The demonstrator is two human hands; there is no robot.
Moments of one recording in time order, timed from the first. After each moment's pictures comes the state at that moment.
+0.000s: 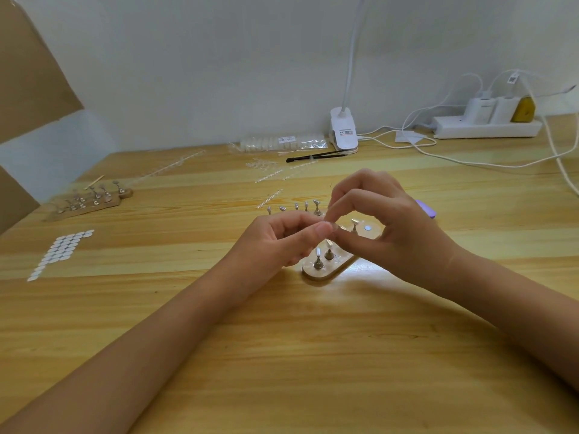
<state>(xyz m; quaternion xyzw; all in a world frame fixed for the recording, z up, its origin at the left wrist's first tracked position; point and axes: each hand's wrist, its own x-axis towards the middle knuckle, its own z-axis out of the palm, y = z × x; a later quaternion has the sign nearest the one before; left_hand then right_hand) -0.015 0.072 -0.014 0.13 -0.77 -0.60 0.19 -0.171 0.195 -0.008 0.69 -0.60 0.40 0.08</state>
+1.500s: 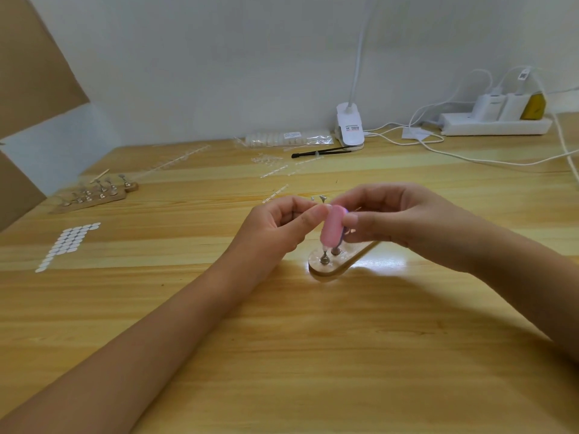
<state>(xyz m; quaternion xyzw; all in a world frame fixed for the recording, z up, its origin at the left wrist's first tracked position) -0.017 0.070 -0.015 0.17 -0.76 -0.58 0.26 -0.194 0.199 0.001 0.56 -0.55 0.47 -0.40</state>
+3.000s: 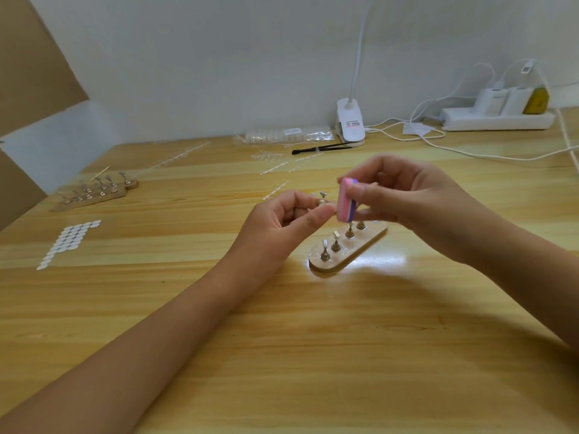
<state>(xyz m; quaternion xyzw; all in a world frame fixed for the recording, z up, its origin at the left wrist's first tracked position) -0.021 0.072 -0.021 0.13 -0.76 -0.56 0.29 -0.185 0.199 0.010 0.52 -0.54 0.56 -0.33</state>
